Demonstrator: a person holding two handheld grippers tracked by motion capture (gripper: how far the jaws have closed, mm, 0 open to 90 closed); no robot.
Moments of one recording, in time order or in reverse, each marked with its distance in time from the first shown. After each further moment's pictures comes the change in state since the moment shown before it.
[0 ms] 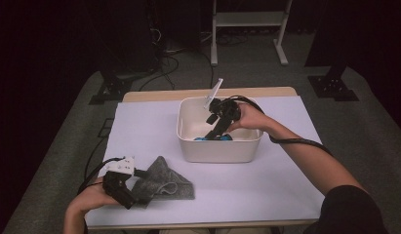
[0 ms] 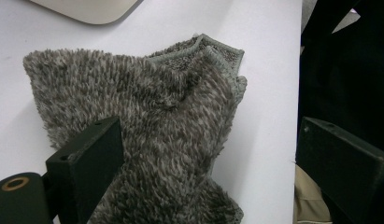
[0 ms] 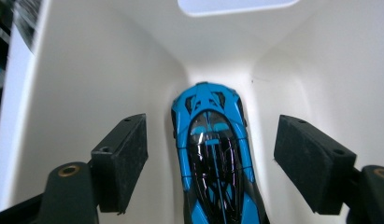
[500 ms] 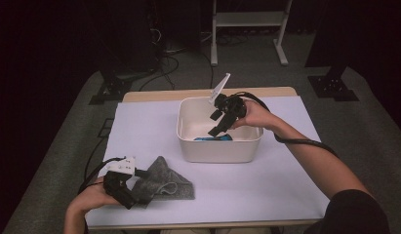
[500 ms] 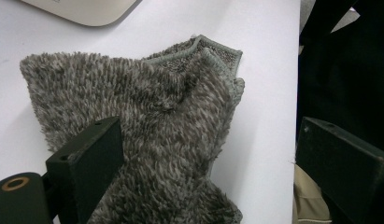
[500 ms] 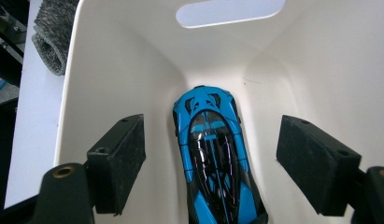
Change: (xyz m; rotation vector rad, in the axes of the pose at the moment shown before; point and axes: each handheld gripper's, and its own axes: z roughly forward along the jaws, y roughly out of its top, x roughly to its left) left arm 0.001 0.002 0.002 -0.002 -0.006 0.006; right arm 0.002 -0.005 -0.020 -0.033 -0.017 0.033
